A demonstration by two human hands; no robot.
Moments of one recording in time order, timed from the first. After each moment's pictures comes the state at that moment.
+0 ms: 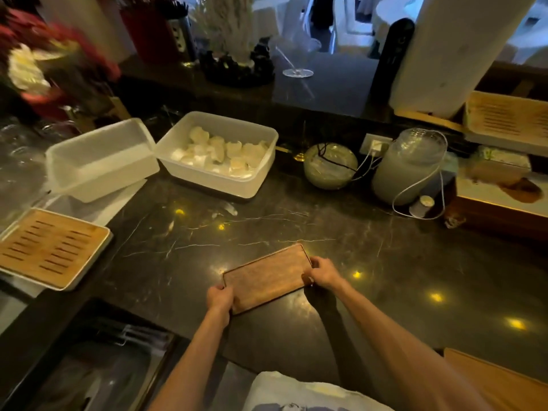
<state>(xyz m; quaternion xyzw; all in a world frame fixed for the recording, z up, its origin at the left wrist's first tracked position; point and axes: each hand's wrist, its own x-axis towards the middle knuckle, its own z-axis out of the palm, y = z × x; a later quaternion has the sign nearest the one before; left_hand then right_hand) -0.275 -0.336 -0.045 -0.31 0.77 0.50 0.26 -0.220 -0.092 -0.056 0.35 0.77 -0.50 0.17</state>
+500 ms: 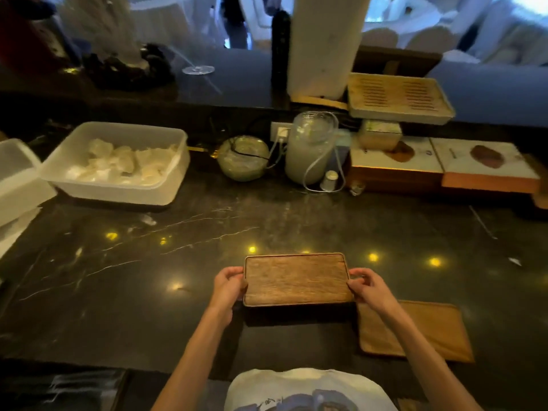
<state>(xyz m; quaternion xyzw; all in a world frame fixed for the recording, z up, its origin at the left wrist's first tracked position) -0.191 -0.197 -0.022 -0.10 0.74 0.55 0.38 0.024 0.028 -0.004 0.51 0.63 -0.59 -0.03</state>
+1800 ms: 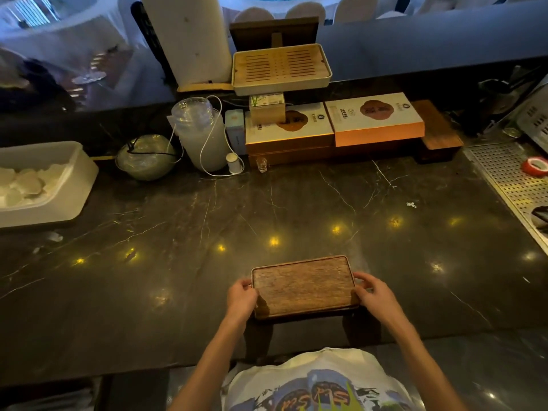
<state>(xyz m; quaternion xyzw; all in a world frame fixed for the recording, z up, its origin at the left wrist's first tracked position) 0.059 -0.038 -0.033 0.03 0.80 0.42 0.43 0.293 0.138 -0.051 0.54 0.67 -0.52 -0.03</state>
